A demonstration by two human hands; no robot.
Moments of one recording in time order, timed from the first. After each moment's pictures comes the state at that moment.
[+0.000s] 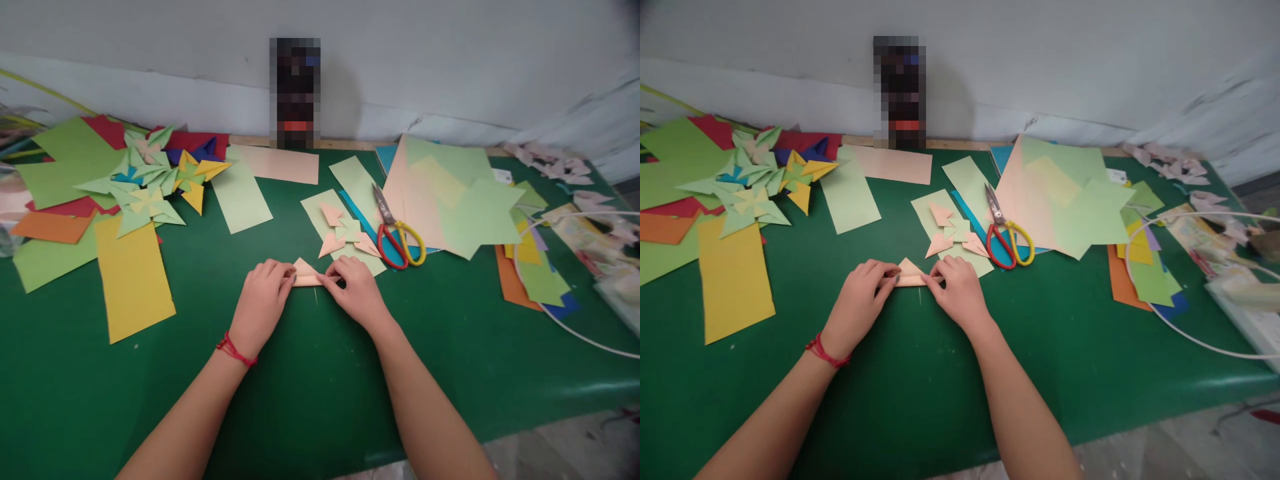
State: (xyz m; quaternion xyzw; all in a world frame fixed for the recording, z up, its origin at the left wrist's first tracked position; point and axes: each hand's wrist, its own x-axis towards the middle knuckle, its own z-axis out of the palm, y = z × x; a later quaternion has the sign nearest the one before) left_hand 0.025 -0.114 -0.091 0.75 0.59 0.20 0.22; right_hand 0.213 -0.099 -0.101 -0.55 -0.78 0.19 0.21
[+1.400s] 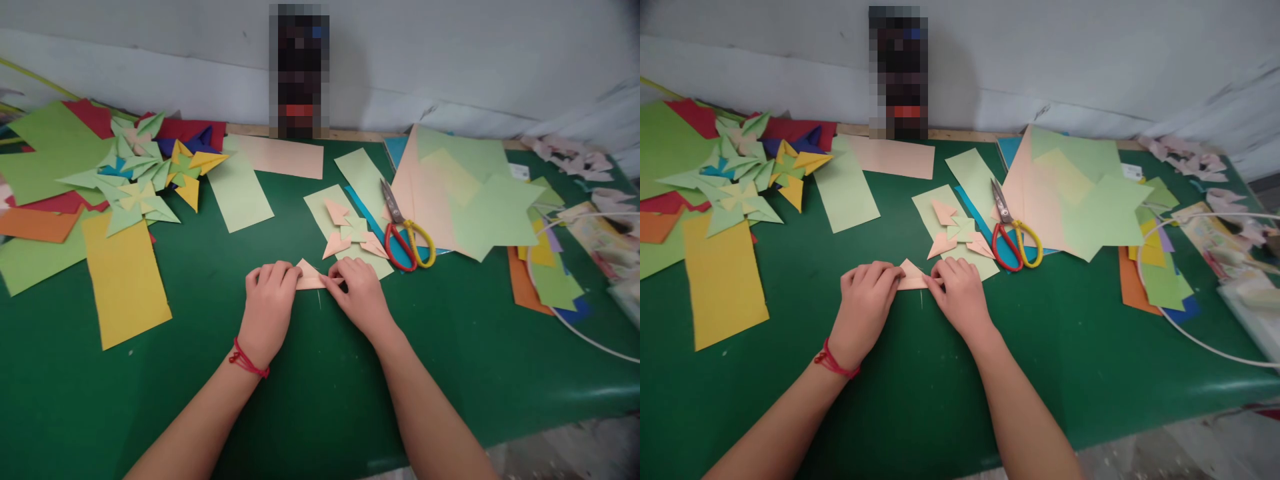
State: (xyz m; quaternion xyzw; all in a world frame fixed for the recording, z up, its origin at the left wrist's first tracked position) left_hand 0.038 -0.121 -0.090 0.79 0.59 0.16 0.08; right_hand 0.209 -0.100 -0.103 -0.57 -0.79 0.15 0.17
